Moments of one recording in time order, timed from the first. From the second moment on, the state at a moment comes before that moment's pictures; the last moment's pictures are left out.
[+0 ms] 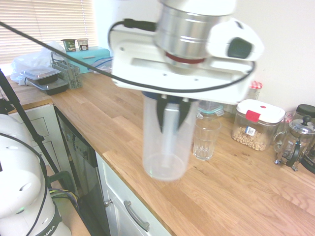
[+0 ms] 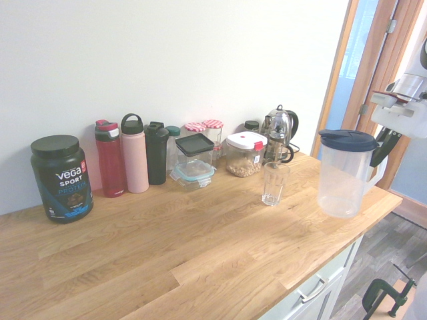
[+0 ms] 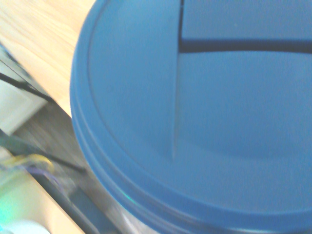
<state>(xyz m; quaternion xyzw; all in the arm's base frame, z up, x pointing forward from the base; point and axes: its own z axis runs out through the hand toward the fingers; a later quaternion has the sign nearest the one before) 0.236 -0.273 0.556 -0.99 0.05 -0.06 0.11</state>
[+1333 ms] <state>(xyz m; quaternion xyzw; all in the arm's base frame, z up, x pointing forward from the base) 0.436 -0.223 0.525 -0.98 -0.03 0.12 -0.18</state>
